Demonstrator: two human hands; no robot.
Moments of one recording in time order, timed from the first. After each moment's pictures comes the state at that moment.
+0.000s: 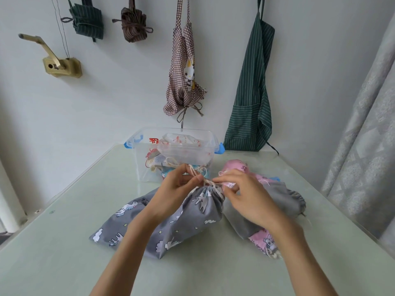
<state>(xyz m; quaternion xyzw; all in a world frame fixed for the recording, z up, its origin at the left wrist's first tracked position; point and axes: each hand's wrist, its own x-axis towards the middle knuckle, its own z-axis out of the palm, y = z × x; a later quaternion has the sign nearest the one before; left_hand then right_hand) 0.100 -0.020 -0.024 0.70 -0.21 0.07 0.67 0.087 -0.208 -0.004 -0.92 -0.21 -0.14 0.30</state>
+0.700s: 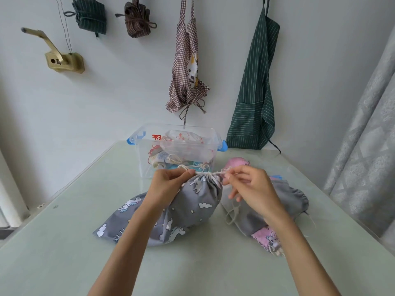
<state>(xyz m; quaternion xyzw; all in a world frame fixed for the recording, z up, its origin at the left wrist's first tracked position) 0.097 -0.009 -0.021 0.72 -0.03 0.08 0.69 0.091 -0.202 -0.006 -0.80 -0.10 -0.12 0.57</state>
